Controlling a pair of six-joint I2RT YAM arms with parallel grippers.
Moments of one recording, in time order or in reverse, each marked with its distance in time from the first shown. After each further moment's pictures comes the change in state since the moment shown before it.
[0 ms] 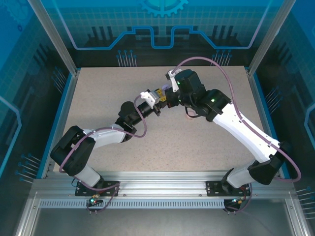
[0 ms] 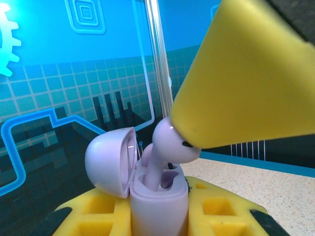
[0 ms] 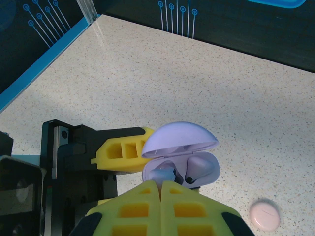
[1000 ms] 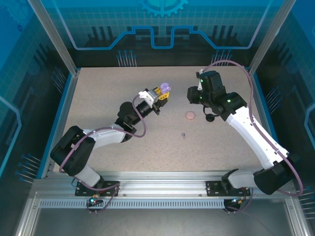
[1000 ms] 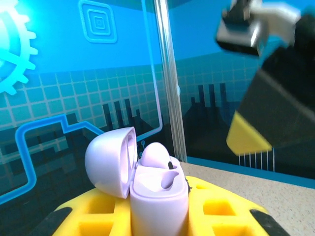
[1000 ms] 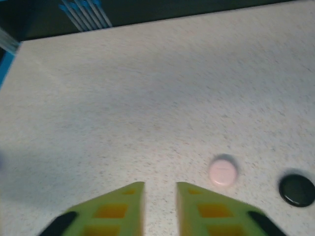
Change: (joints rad) left arm 0.009 0.000 -0.004 0.045 -0.040 -0.023; right arm -0.310 -0.129 -0.268 0.048 -0.071 0.225
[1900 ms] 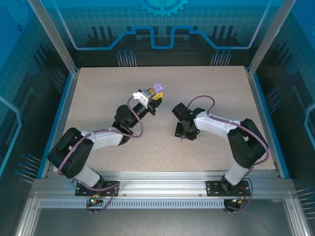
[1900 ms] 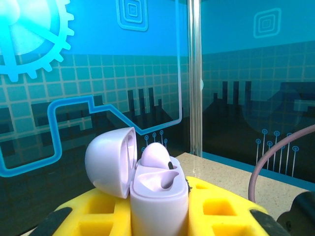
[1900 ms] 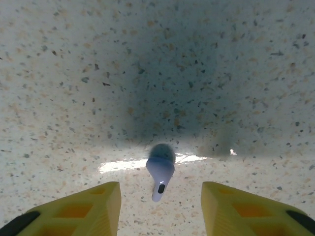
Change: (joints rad) left arm 0.021 -0.035 -0.079 0.023 -0.092 -0.057; right arm 0.178 0.361 -0.314 -0.011 -0.072 0.423
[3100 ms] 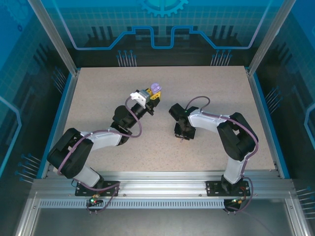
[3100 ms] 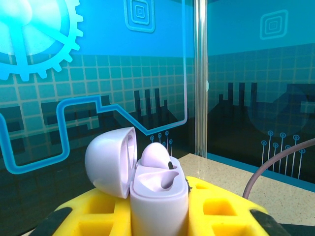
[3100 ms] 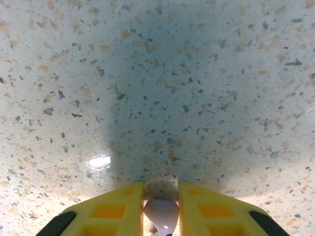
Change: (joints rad) left arm 0.019 -0.005 -0.021 0.023 0.000 -0.007; right arm 0.000 0.128 0.064 -0.020 0.020 0.049
